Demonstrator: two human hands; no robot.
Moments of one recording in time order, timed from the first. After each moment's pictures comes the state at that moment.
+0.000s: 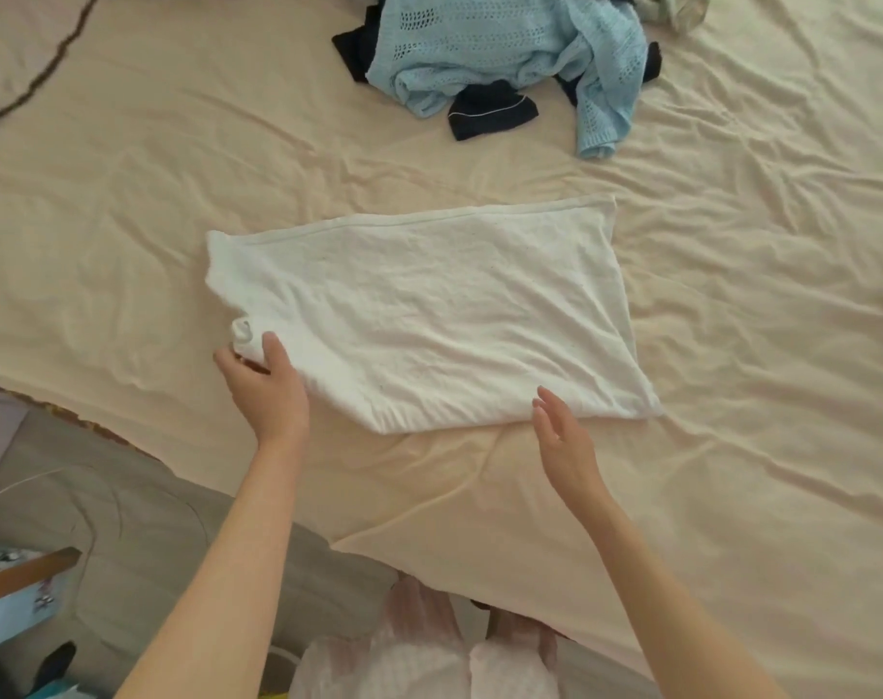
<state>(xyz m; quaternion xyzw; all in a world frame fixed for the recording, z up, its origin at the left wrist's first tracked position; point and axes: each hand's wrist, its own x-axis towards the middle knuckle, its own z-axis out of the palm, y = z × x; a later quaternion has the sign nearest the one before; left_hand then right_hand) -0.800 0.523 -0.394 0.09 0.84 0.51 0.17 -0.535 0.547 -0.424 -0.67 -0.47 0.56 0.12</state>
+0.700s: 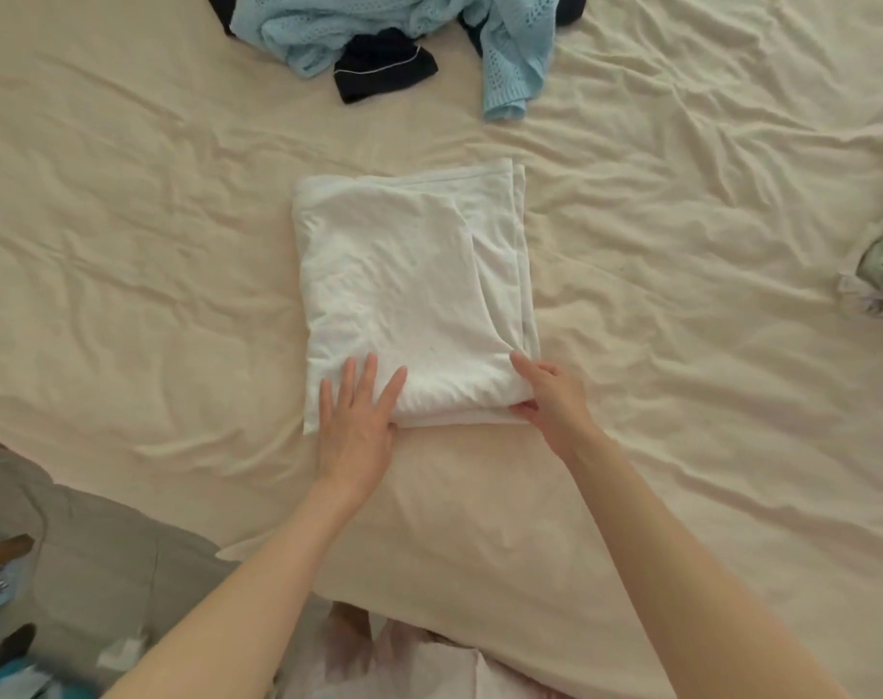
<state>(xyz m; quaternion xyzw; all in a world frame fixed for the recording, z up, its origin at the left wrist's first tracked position) -0.621 0.544 -0.487 0.63 0.75 -0.08 0.17 -0.427 0.657 -0.470 -0.69 -0.20 0.67 0.17</state>
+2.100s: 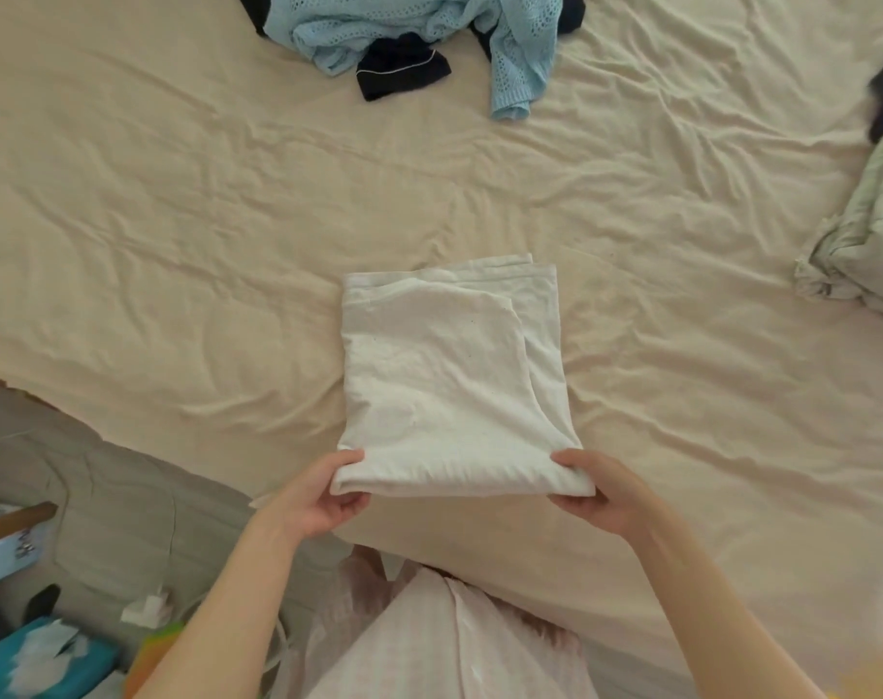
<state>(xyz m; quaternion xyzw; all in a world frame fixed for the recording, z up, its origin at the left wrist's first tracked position) -0.645 0.472 -0.399 -0.23 0.66 0.26 0.66 -0.356 0.570 -0.403 -0.70 -0.01 0.71 0.05</state>
